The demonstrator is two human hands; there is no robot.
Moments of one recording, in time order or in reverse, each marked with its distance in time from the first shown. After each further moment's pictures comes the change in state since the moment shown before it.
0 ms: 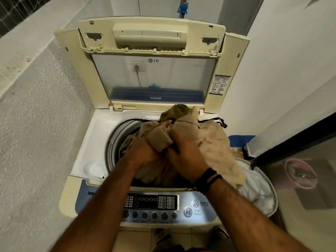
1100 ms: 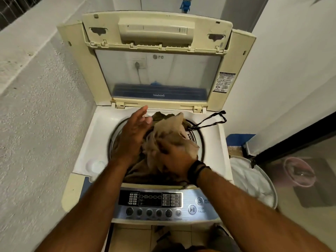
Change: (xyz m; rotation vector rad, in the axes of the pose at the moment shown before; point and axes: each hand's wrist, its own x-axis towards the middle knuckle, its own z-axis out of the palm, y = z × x) left_hand 0.008 -0.024 -0.028 -0.303 0.314 0.304; right_hand 0.011 0.019 0.043 0.038 -0.398 0.330
